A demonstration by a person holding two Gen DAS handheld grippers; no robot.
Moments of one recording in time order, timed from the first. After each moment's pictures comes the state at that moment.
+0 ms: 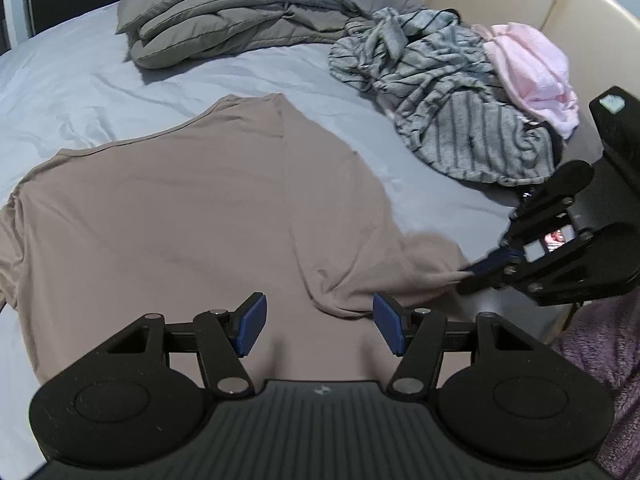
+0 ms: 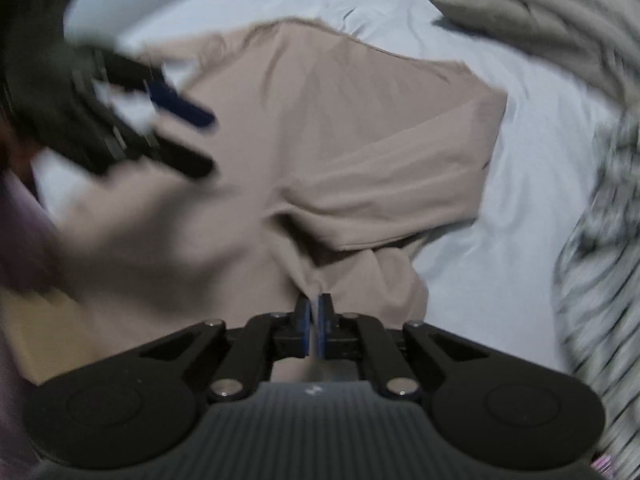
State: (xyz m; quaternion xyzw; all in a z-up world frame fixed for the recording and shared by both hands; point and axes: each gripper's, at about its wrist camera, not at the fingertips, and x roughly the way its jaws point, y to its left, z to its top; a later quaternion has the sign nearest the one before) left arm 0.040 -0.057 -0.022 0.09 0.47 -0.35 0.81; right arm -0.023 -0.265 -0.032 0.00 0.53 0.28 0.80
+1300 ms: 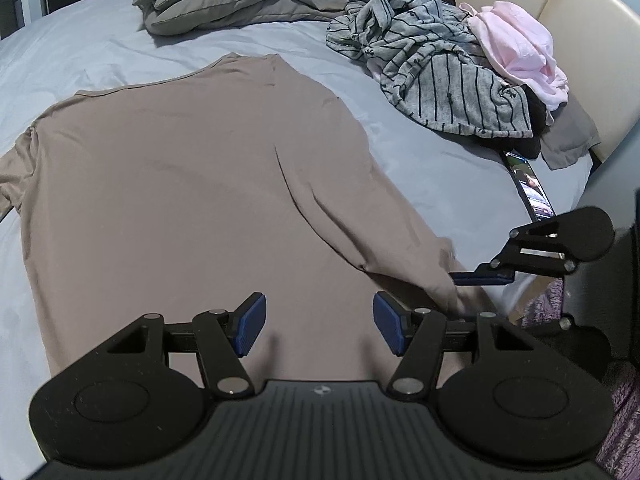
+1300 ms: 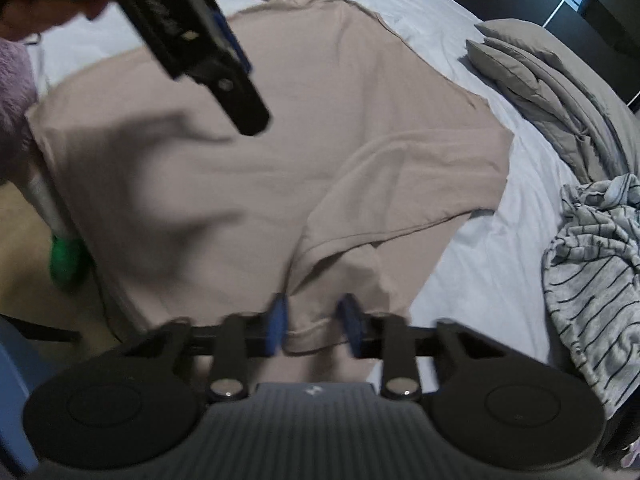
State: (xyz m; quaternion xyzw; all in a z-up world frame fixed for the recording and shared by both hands) left arm -0.035 -0.030 -0.039 0.08 0.49 -0.33 0.81; right arm -0.140 -0.178 -0.071 -0.26 0.46 0.20 0.82
